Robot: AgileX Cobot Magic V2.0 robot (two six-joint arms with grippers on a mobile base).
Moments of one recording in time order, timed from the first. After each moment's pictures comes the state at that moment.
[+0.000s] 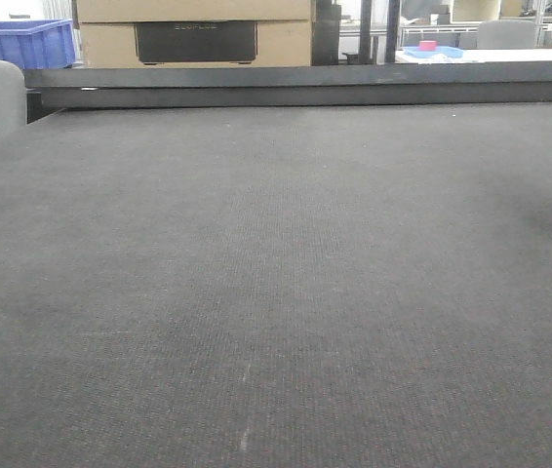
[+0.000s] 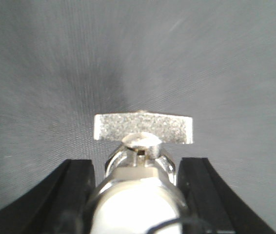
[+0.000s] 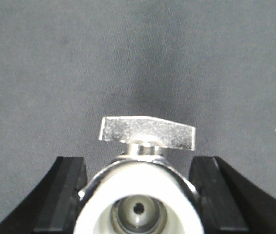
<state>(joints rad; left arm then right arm) 0.14 1.73 -1.56 -0.14 1.19 0.23 0.01 1.28 -1.32 0.21 1.10 -0.22</state>
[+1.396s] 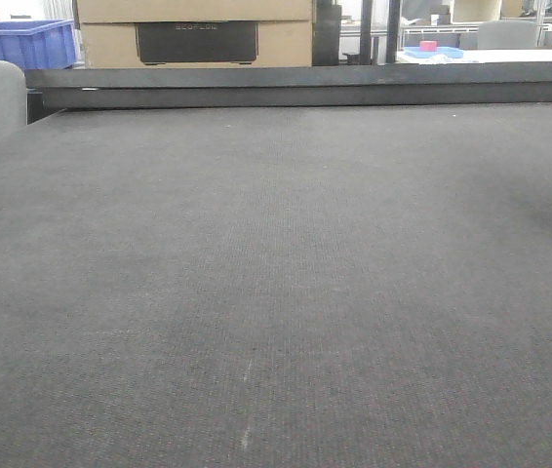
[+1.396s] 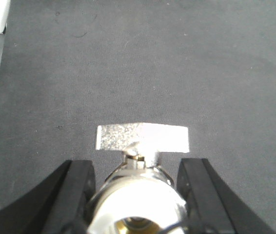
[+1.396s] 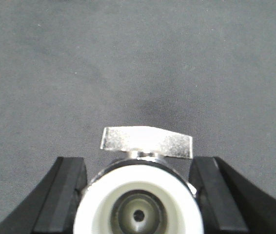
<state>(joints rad) 0.08 1.22 -1.56 -0.14 1.12 0.16 0.01 1.24 -1.54 0.25 1.09 -0.22</state>
